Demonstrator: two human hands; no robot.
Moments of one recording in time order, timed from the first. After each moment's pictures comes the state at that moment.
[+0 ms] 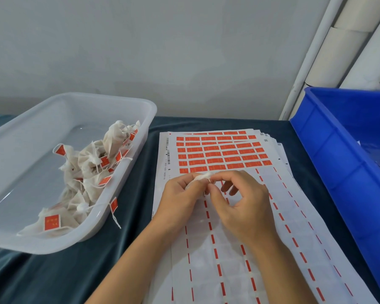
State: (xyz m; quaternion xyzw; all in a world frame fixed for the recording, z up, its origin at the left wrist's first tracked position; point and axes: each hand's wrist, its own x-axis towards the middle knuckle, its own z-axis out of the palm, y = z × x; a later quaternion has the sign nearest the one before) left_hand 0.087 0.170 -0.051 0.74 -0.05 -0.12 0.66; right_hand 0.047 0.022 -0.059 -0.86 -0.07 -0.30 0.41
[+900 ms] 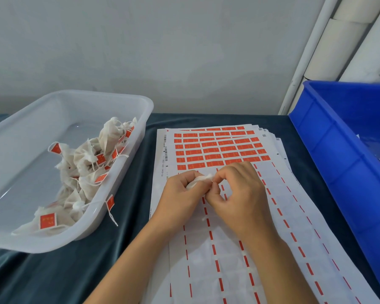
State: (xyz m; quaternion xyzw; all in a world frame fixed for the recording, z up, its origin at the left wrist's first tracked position) left_hand 0.085 0.169 -0.049 0.76 -0.10 -0.08 0.63; right_hand 0.054 0.022 -0.064 -0.89 -0.07 -0.36 0.29
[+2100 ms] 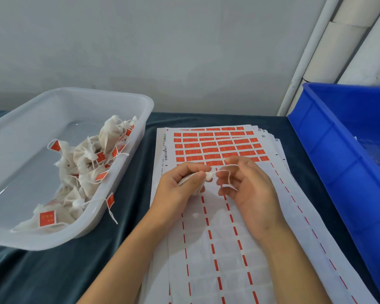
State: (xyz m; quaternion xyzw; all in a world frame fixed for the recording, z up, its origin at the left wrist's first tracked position) left_hand 0.087 0.176 -0.047 0.71 -0.09 -0.09 0.69; right_hand 0.051 0.010 -0.042 -0.62 0.07 -0.08 0.78
